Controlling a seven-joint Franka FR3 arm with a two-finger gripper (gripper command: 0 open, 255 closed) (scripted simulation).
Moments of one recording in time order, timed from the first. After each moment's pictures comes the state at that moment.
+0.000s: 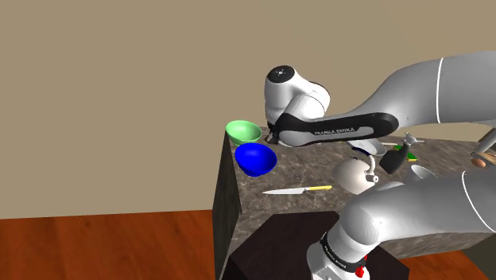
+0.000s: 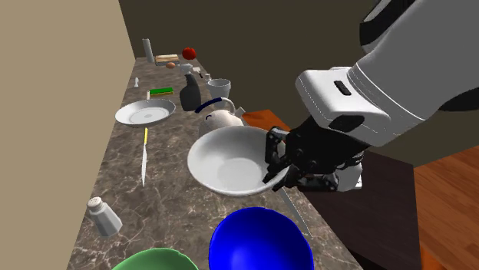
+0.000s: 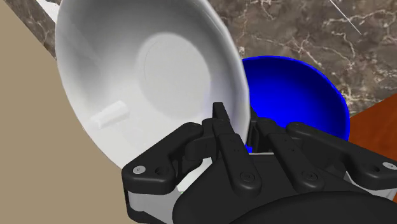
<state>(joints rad) -0.26 -0.54 0.30 -2.65 -0.44 2.17 0.15</state>
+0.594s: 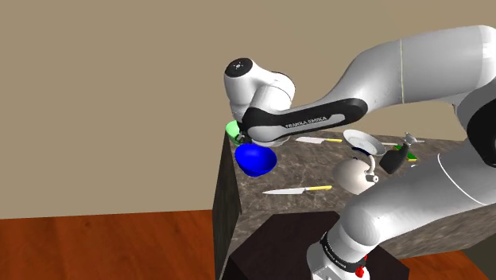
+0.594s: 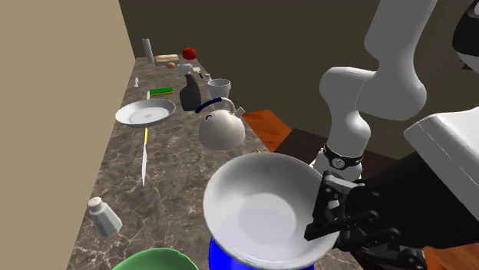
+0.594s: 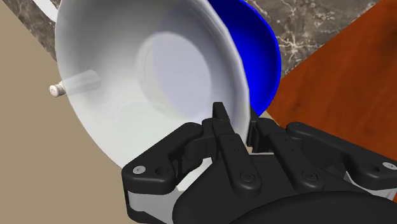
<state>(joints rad) -0.23 -0.30 0.48 -2.41 -0.43 2.06 0.35</state>
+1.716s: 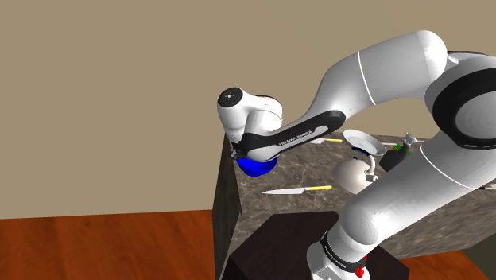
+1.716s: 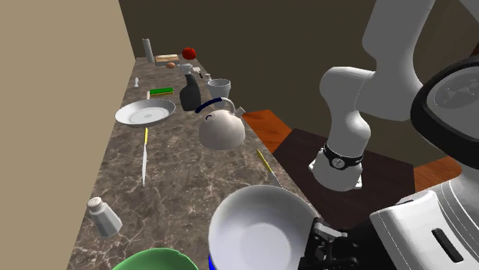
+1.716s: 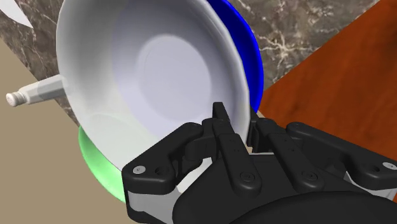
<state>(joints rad) -0.26 -0.15 0.52 -2.46 -0.56 2.20 0.52</state>
